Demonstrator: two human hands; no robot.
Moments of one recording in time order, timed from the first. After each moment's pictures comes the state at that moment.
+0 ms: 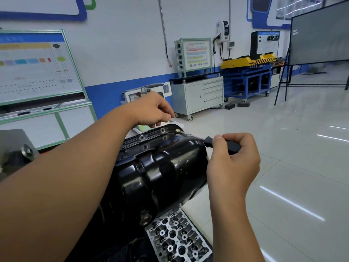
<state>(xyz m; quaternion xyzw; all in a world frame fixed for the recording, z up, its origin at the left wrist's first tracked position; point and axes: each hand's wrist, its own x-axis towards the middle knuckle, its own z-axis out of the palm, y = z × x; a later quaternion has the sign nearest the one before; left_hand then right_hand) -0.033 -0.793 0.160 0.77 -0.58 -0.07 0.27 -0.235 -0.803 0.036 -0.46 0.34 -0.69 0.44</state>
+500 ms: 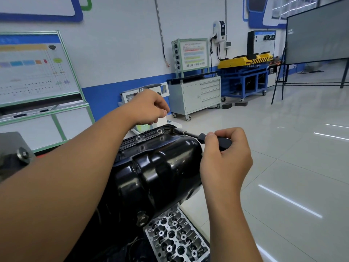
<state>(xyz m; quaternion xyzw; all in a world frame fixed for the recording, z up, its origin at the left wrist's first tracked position) -0.038 -0.797 0.160 0.77 -0.56 -0.01 0.31 -0.235 -0.805 0.041 -0.51 0.35 -0.67 0.40</state>
